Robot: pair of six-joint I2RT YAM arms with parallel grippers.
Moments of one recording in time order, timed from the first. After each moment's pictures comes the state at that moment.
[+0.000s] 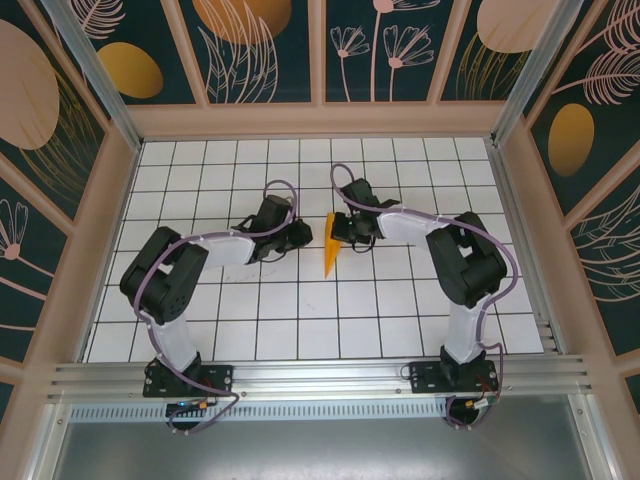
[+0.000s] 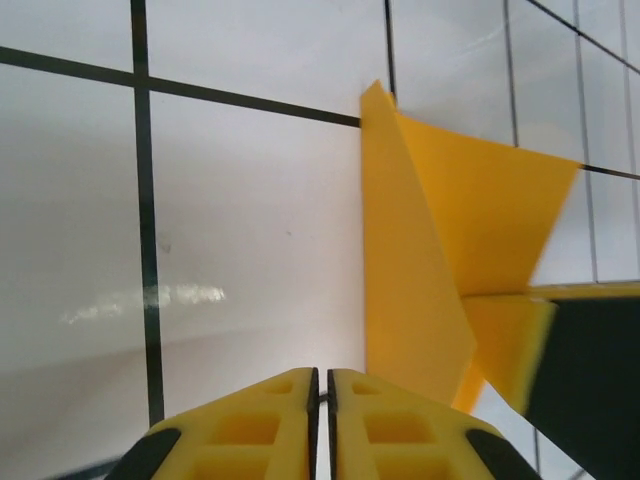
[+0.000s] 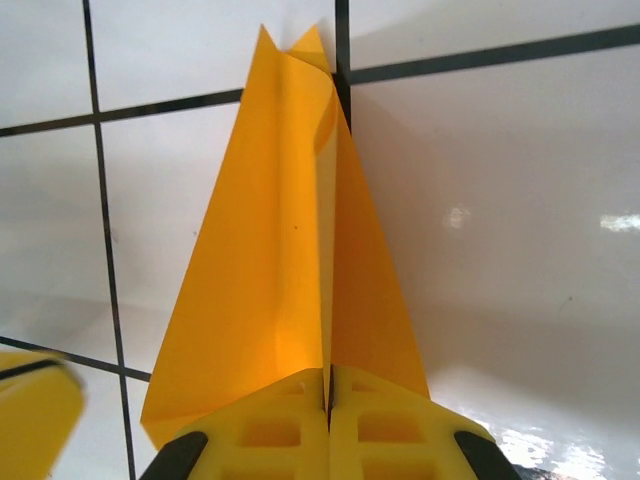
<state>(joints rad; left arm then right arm) -0.56 1.80 0.91 0.13 0.24 -0.79 0.58 1.90 1.19 -0.33 -0.18 0.65</state>
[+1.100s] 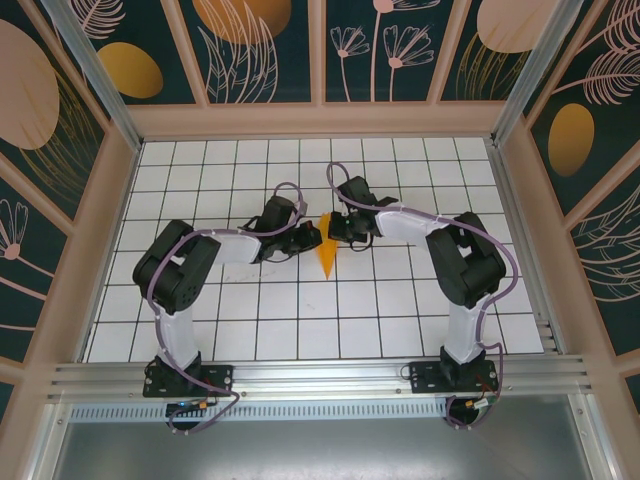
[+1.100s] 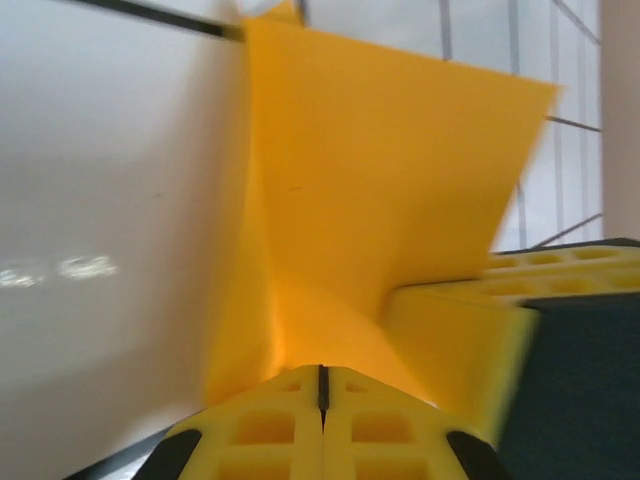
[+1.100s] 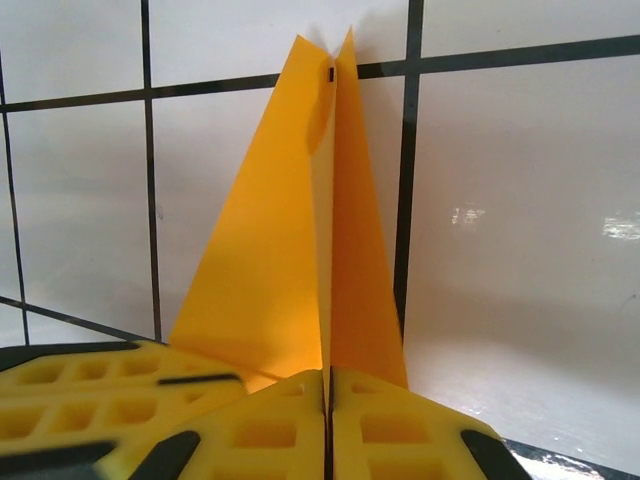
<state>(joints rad) -0.56 1.92 0.95 0.22 0.43 -0.83 0.59 1.90 1.23 -0.36 -0.22 0.62</state>
